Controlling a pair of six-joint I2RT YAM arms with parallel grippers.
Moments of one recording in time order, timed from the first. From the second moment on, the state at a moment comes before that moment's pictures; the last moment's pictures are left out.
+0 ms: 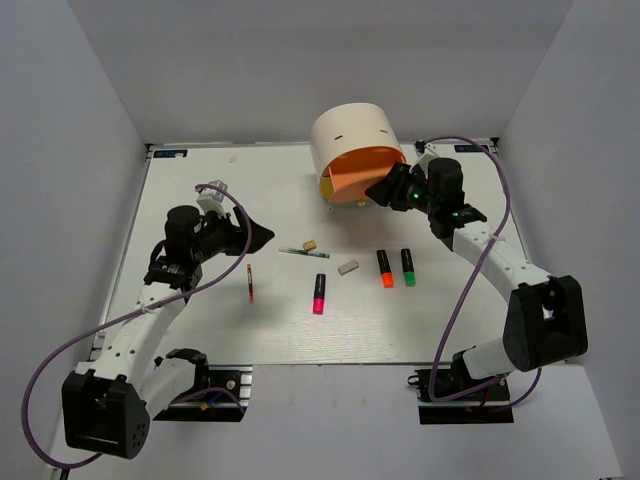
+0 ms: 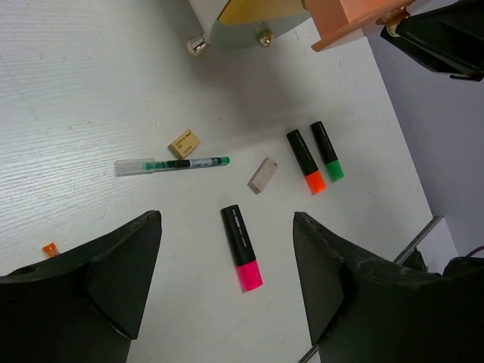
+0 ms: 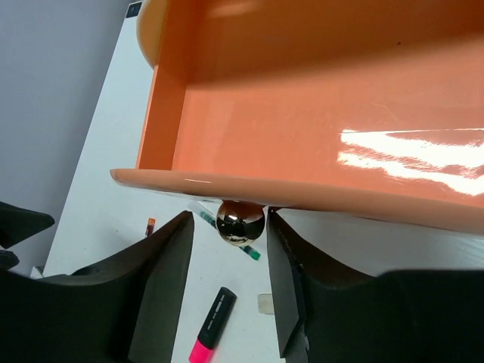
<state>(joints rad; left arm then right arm) -0.18 0.97 0.68 -0.07 0.49 -0.45 0.31 1.43 1.01 0.07 -0.37 0.54</state>
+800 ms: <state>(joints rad) -0.18 1.00 0.69 -0.08 0.51 -0.45 0.31 1.48 1.03 0.11 -0.39 0.51</state>
